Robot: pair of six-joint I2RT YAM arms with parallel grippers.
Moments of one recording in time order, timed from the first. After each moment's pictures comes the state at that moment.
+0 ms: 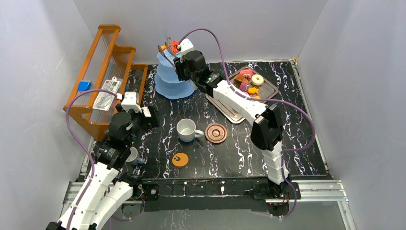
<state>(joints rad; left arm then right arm) -0.38 0.64 0.71 -0.33 -0.20 -0.19 0.81 2.08 2.02 -0.24 0.17 0.10</state>
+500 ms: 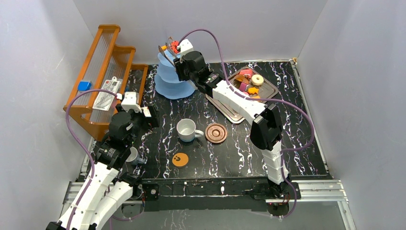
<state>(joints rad) -0.38 0.64 0.71 -0.33 -0.20 -0.19 0.81 2.09 2.02 -0.23 0.19 0.07</state>
